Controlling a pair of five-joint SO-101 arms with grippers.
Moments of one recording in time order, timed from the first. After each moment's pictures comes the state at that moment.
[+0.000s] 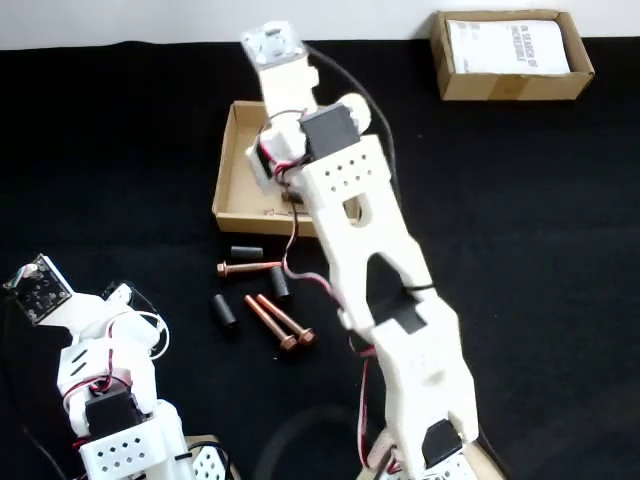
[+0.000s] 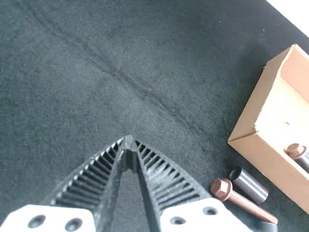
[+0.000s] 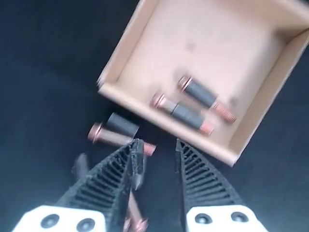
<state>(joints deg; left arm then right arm) -26.5 -103.6 96.1 48.3 25.5 -37.8 27.2 -55.7 100.6 -4.4</state>
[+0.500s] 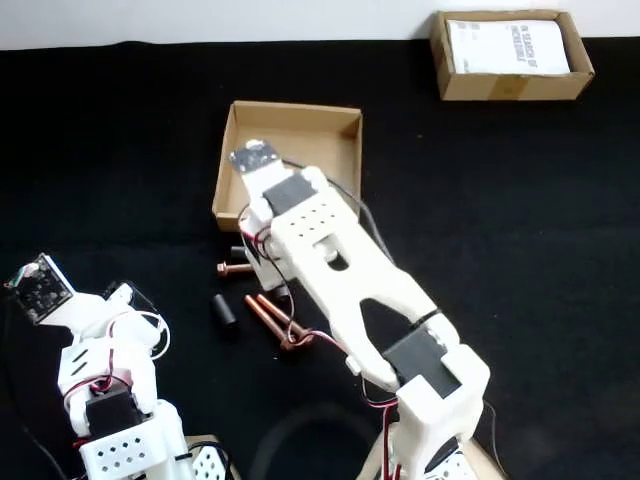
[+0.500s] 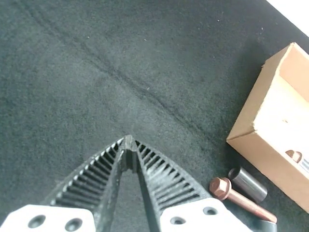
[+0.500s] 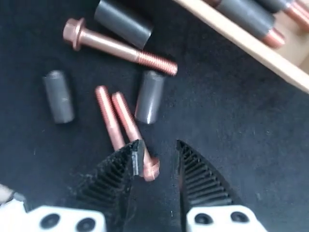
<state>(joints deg) -26.2 -103.6 96.1 48.3 25.5 -42.9 13.5 -4.0 81.8 -5.6</state>
